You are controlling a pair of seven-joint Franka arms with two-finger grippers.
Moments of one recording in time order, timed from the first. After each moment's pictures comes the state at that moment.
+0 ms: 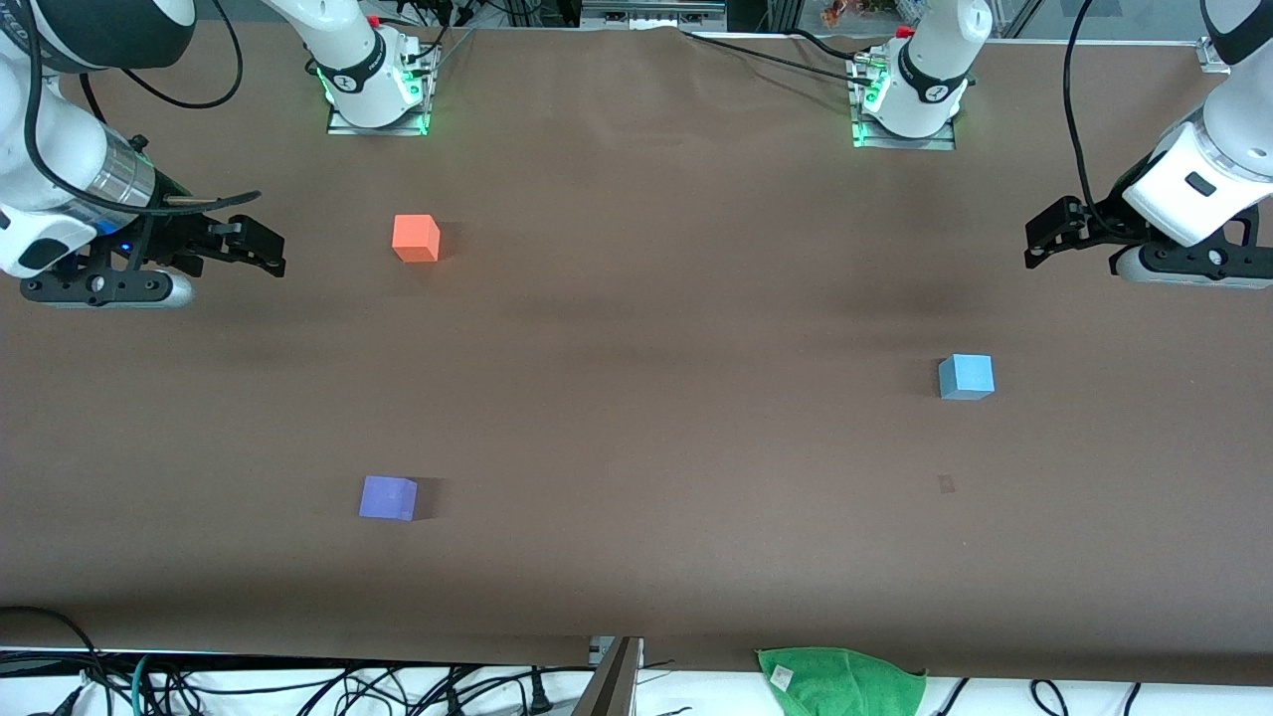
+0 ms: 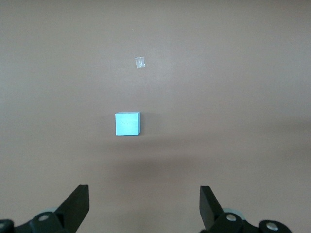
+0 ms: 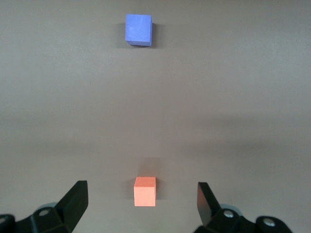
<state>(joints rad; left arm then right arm) 0.02 -0.03 -0.09 -1.71 -0.02 1.68 -0.03 0.13 0.11 0.04 -1.54 0.02 1.59 0.16</state>
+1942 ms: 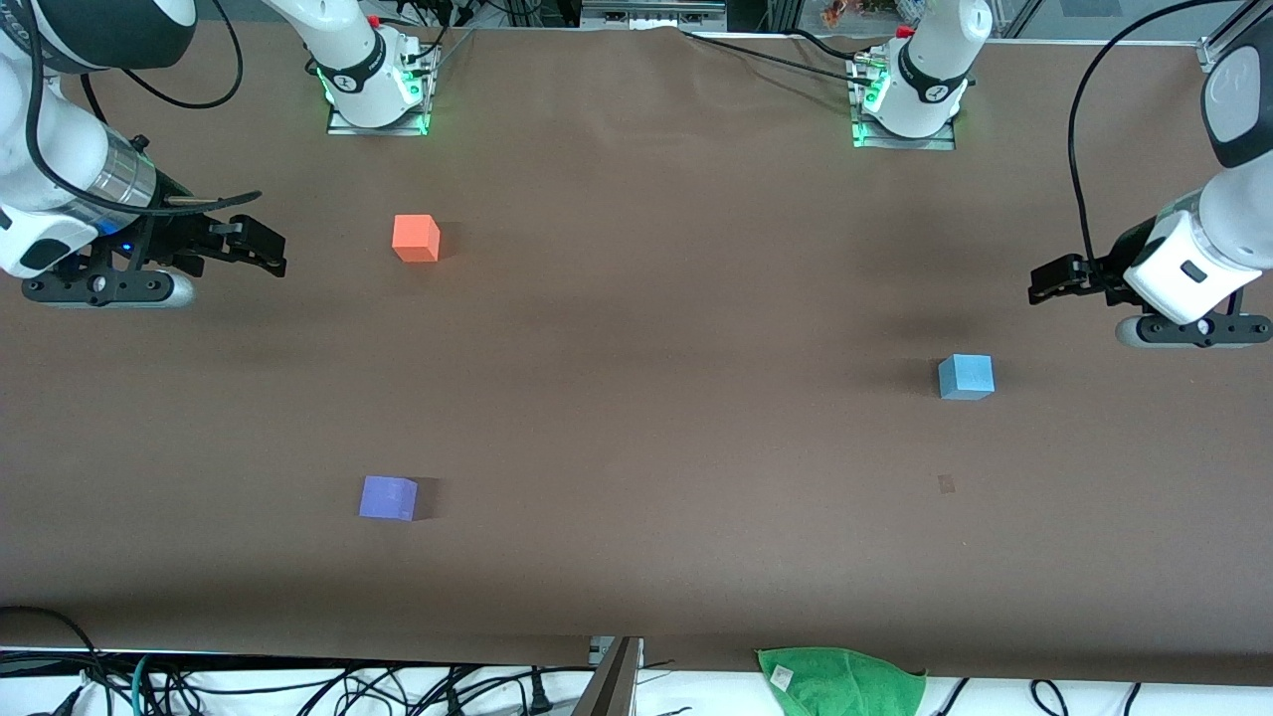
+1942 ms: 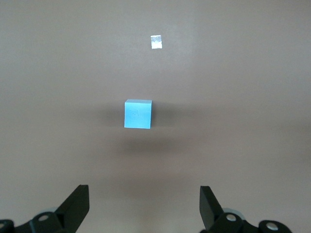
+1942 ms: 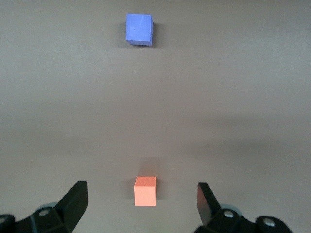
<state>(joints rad) 0.08 0.13 -0.08 -1.68 -0.02 1.67 -0.03 0.13 0.11 0.04 -1.54 0.02 1.59 0.16</state>
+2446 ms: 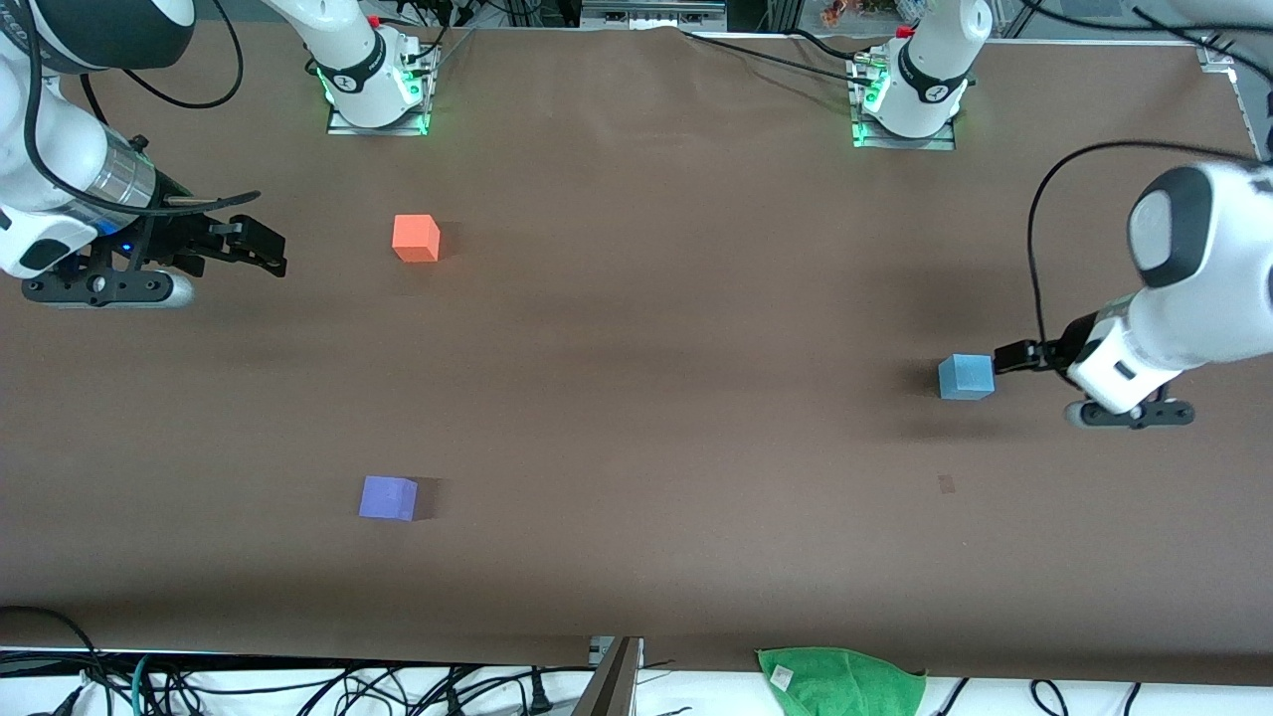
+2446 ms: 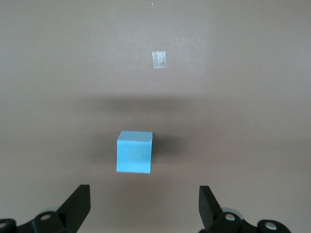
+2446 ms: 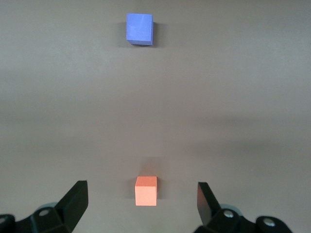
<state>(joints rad) 0.09 0.35 -0.08 -1.69 -0.02 1.90 -0.03 0.13 0.11 0.03 -1.54 0.03 1.59 0.16</state>
